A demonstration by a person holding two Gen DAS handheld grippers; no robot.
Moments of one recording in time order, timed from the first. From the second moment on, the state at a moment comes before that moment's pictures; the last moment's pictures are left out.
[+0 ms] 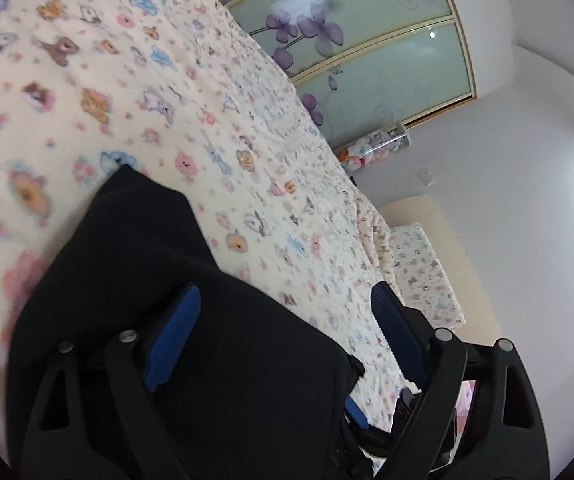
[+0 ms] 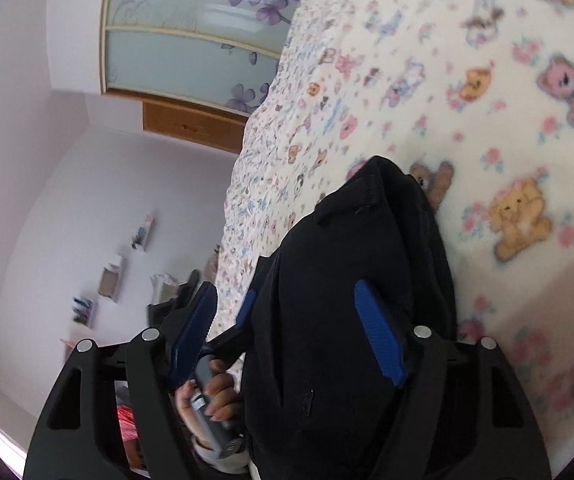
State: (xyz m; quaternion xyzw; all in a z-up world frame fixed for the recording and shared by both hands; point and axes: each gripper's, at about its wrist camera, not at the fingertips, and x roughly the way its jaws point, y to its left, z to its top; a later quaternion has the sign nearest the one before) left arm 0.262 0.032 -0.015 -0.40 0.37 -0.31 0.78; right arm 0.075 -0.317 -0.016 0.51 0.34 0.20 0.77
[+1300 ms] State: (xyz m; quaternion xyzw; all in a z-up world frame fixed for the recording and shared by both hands) left arm 0.110 -0.031 -0.025 0.05 0.37 -0.16 0.92; right arm 0.040 -0.264 0.013 0.33 0.43 0.24 0.80
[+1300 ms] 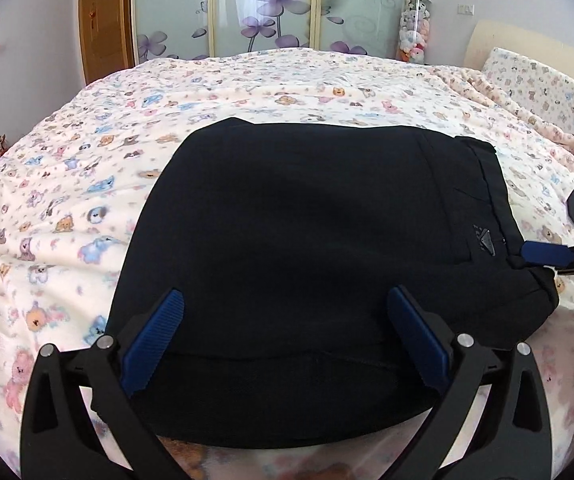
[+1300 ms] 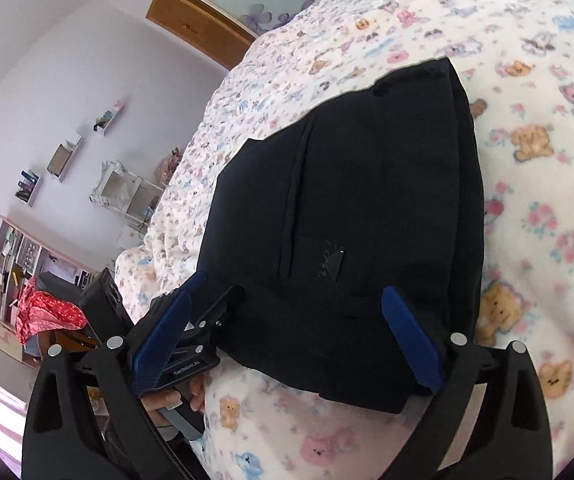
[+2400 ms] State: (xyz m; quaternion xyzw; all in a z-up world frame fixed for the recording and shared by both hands) left arm 0.112 -0.028 -0.026 0.04 0.36 -0.16 0.92; right arm 0.087 -0.294 -0.042 0.40 0.44 0.22 0.77
